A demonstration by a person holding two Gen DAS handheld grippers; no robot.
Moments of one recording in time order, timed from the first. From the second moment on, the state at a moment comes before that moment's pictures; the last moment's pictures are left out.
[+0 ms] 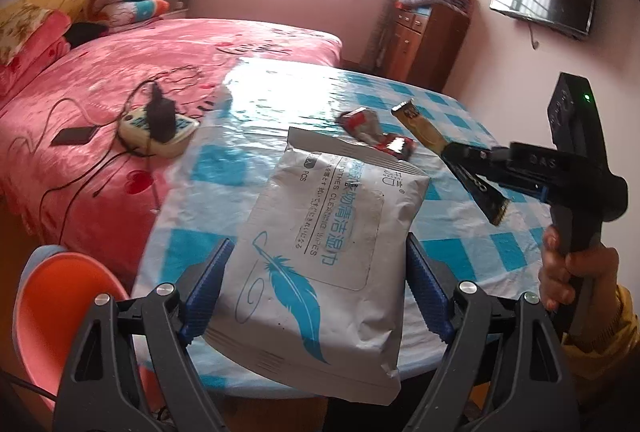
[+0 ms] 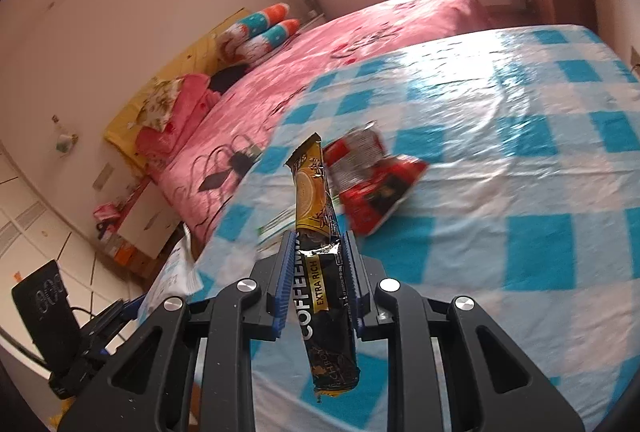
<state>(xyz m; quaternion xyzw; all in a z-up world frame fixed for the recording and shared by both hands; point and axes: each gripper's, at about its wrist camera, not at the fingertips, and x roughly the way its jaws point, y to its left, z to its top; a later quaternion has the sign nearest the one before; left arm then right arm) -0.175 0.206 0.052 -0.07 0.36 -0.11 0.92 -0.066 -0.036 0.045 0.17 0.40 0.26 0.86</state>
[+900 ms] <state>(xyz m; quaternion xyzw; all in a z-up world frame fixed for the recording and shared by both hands) -0.229 0.368 0.007 -0.18 0.37 0.06 0.91 -0.094 0.170 0.039 0.11 0.49 0.43 0.75</state>
